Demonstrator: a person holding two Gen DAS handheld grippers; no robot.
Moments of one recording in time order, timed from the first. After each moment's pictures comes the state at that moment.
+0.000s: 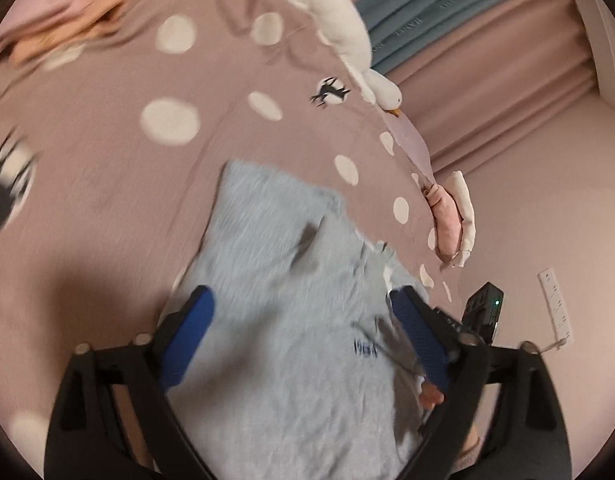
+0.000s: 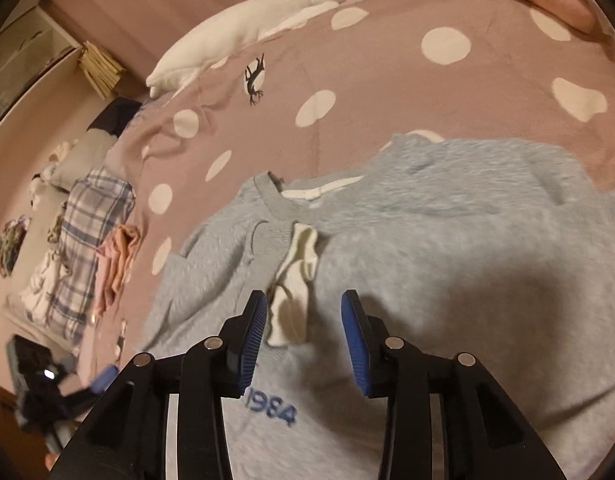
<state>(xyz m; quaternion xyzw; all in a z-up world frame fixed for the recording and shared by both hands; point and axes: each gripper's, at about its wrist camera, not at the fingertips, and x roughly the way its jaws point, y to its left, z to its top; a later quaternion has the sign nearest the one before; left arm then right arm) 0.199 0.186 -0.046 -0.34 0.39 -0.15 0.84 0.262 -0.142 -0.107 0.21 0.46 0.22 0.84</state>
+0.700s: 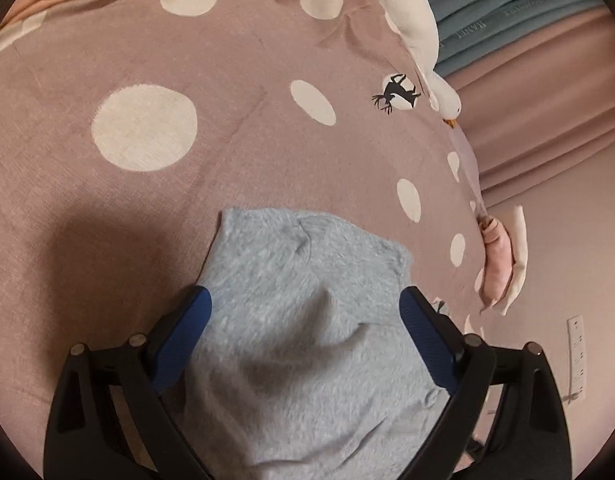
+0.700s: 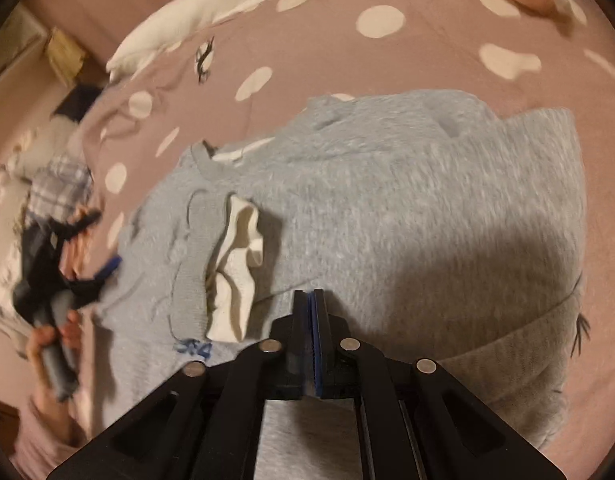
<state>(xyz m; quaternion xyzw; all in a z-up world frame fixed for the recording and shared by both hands) 0.302 0.186 -0.096 -0.37 0.44 -0.07 0.82 0.219 -0.205 -0.111 0.19 0.48 0.15 0.85</state>
